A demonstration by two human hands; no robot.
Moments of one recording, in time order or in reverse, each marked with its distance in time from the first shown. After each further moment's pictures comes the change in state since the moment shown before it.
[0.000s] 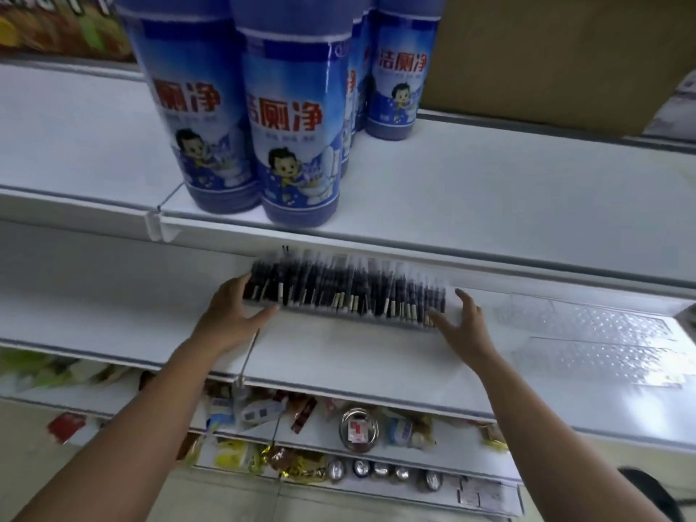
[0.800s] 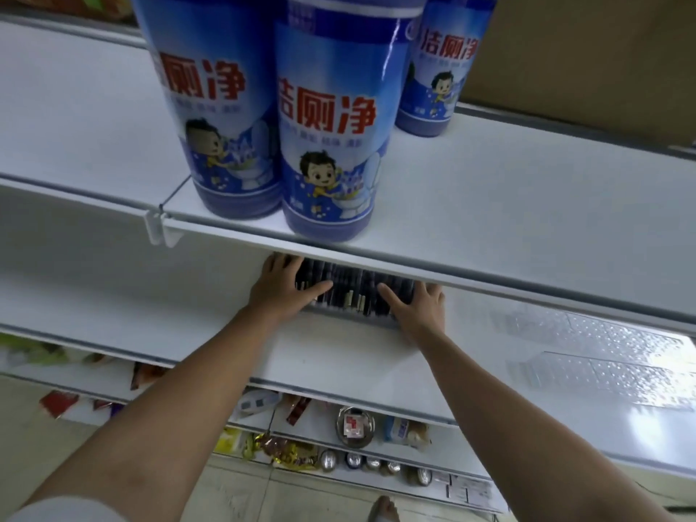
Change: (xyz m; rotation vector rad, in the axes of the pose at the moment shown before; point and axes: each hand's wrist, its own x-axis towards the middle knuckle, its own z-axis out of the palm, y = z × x) left_hand 0.056 0.062 0.048 0.063 -0.012 0.052; right_hand 0.021 -0.083 0.066 -0.171 0.044 0.015
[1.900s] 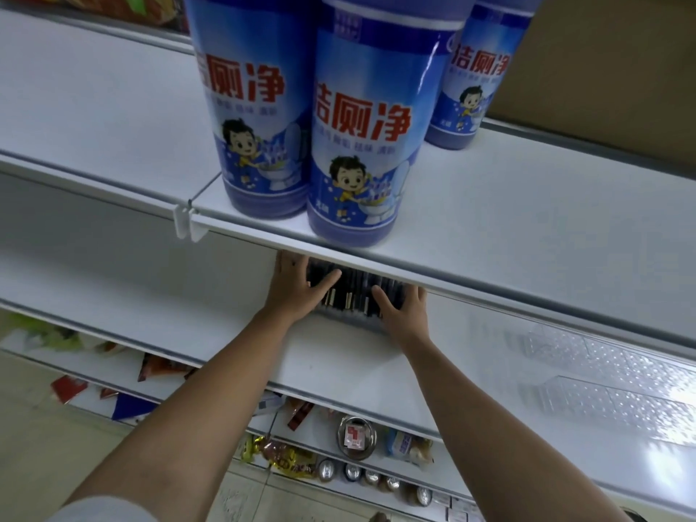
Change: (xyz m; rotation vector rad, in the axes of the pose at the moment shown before) left_hand 0.028 -0.021 0.032 -0.251 0.199 -0.014; right_hand -0.019 -0.039 0.013 0.341 -0.012 -0.152
